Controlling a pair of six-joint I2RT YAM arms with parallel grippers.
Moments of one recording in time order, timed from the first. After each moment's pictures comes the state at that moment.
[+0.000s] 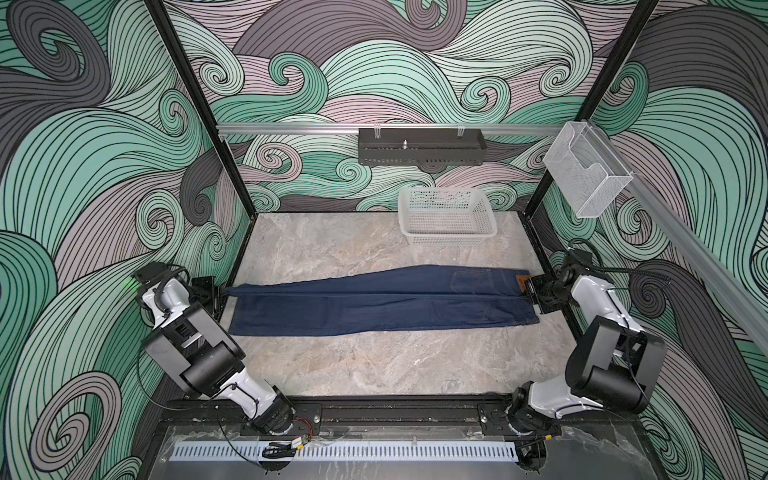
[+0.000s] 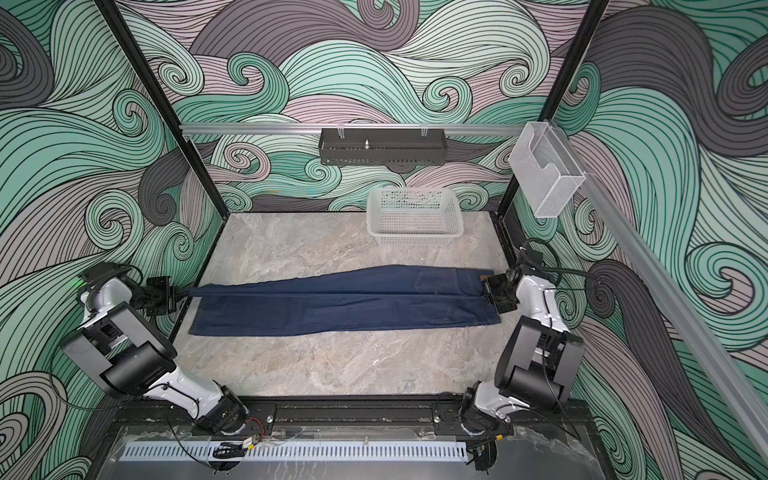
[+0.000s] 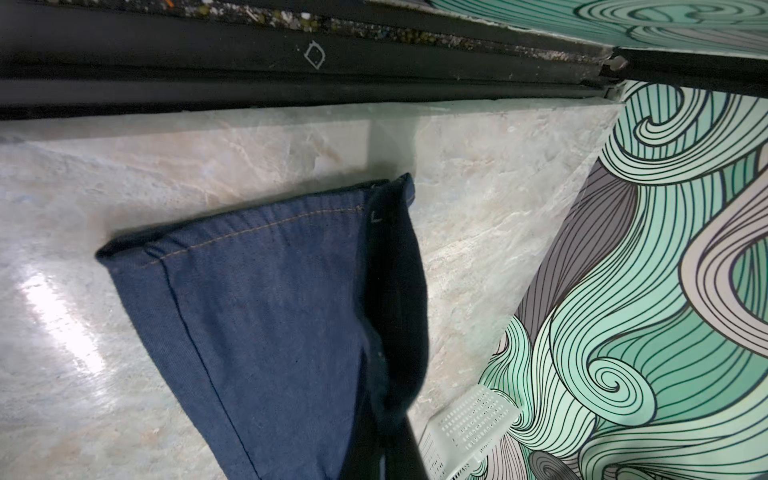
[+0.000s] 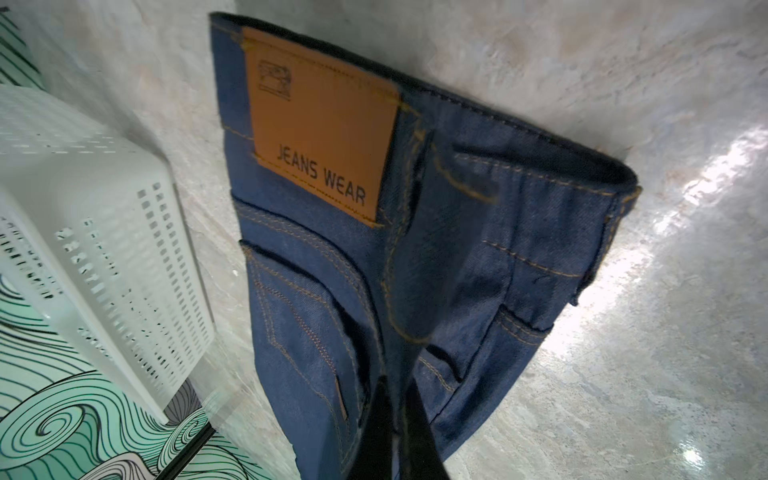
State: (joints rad) left arm 0.86 1.63 1.24 -0.87 0.53 -0.83; right arm -0.43 1.48 1.03 -0.81 -0.35 0.87
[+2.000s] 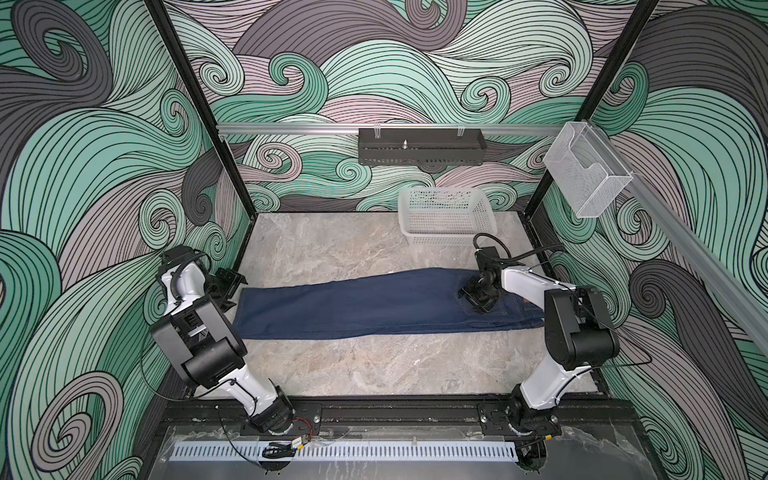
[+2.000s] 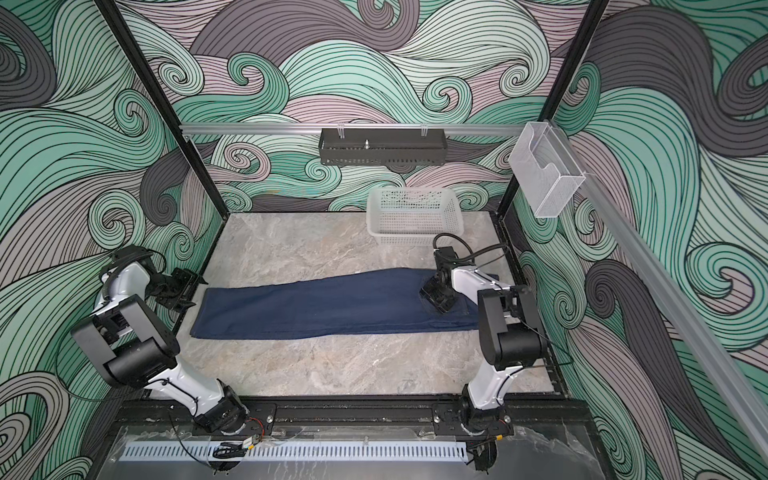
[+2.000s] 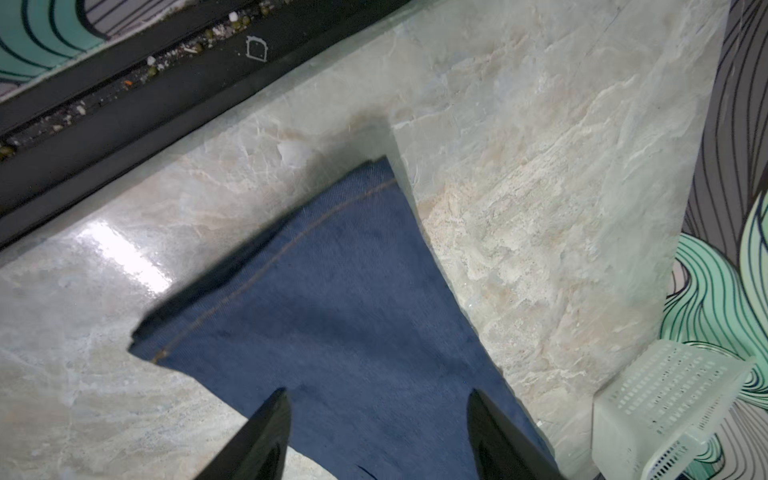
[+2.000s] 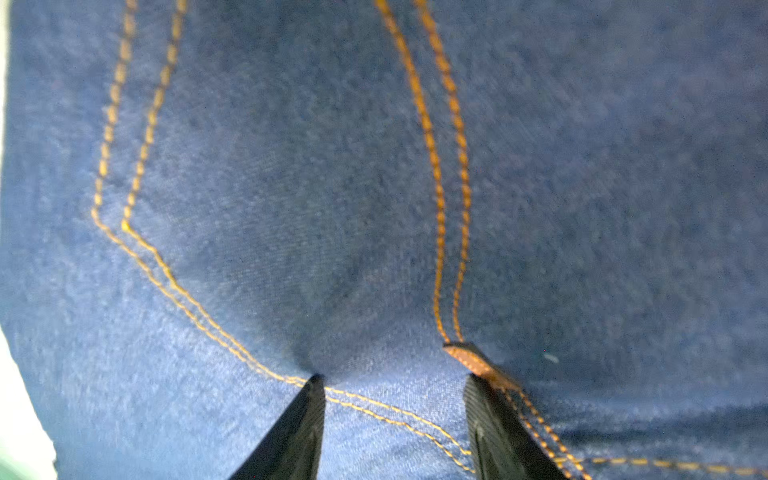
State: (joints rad) left arm 0.68 1.68 1.33 -1.00 0.35 -0.46; right arm 0.13 1.73 1.00 -0.63 -0.15 0.88
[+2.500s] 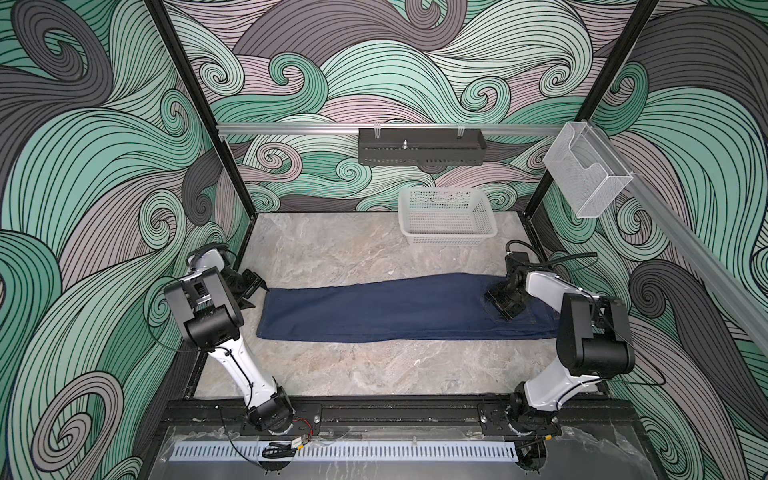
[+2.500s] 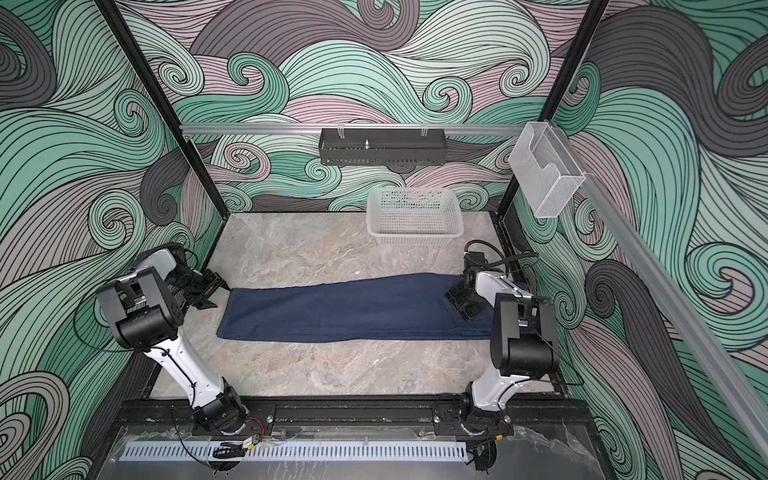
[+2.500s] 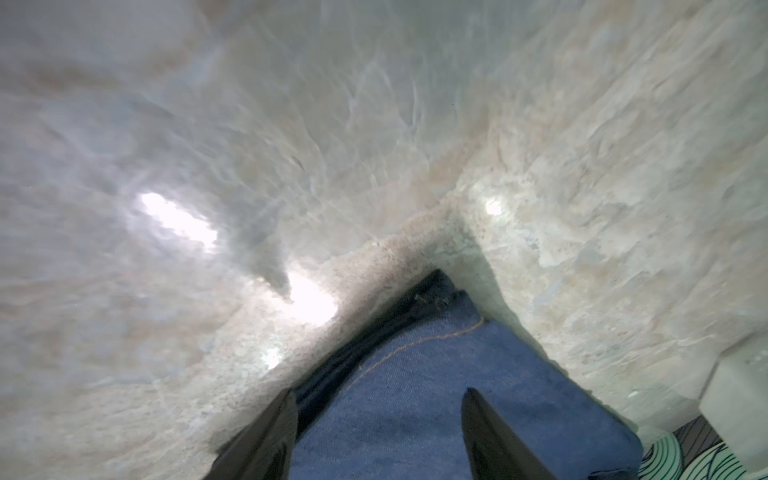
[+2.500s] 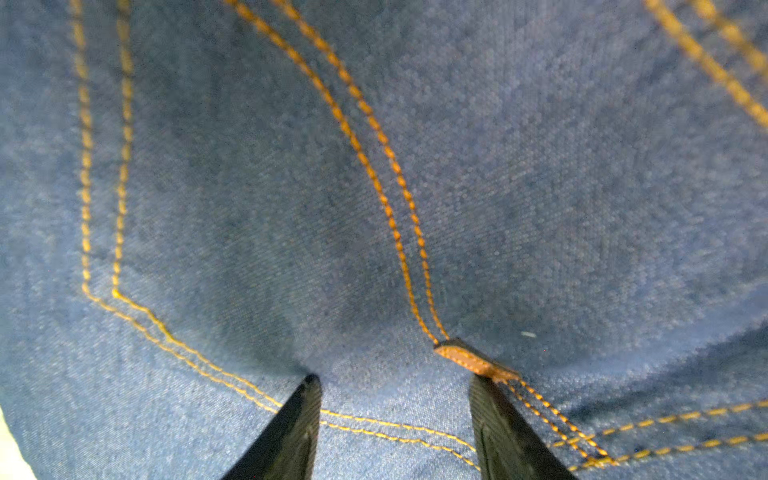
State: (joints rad) left arm 0.53 1.97 1.44 -1.09 0.31 -0.31; right arm -0.08 1.67 0.94 -0.67 -0.08 0.86
